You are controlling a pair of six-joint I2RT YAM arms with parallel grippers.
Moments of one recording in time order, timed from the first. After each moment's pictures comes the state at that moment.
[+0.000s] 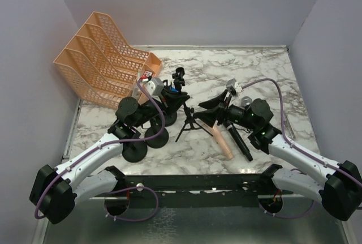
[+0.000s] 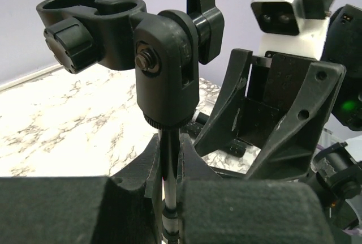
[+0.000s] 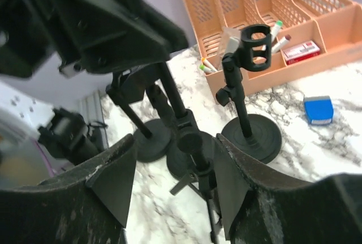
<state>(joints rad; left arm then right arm) -0.65 1.00 0.63 0.59 0.36 -0.29 0.64 1.01 0.55 0.58 -0.45 0.45</state>
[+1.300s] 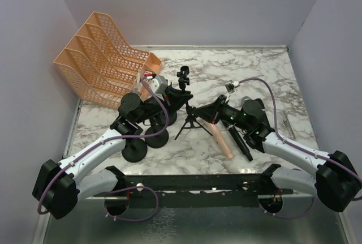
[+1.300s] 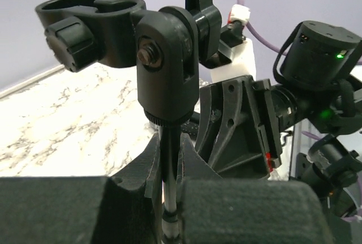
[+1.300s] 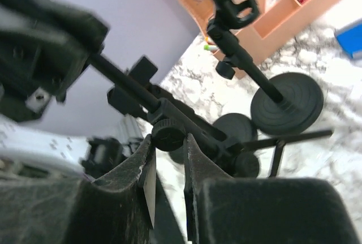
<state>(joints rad) -0.64 1.06 0.68 0.60 0.47 -0.28 0.65 1.13 0.51 0.67 -0.45 0.65</state>
